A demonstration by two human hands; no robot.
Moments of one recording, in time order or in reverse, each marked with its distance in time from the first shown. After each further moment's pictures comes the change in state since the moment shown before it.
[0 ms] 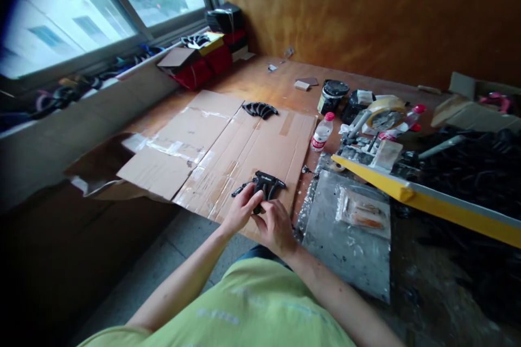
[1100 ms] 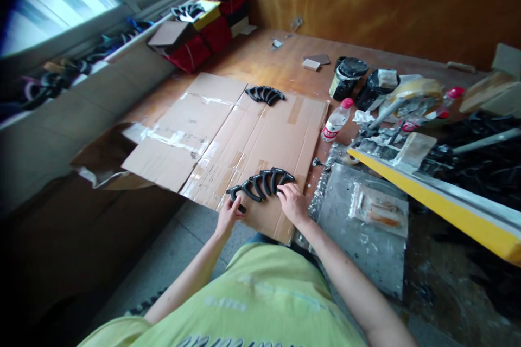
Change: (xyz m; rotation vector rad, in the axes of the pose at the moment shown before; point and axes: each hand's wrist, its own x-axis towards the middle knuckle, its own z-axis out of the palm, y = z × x) left_hand -0.027 -0.144 -0.053 -0.103 0.401 -0.577; right_hand 0.000 0.092 0.037 -0.162 -0.229 0.277
